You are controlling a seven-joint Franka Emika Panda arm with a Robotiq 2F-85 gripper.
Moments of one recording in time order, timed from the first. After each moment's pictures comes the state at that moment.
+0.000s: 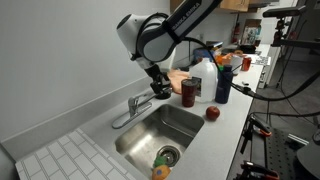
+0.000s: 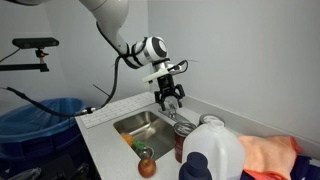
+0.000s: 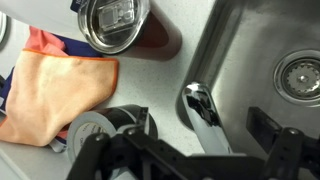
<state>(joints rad) 0.18 0.48 0.00 -1.74 -0.50 1.92 0.19</state>
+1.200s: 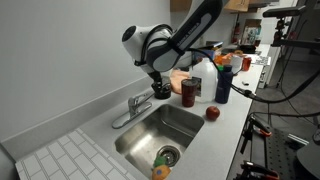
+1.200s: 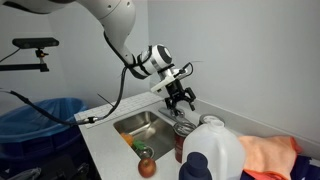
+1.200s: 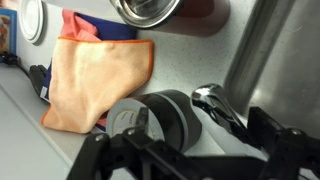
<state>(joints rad) 0.18 0.53 -0.05 -1.73 -0.68 2.03 0.34</state>
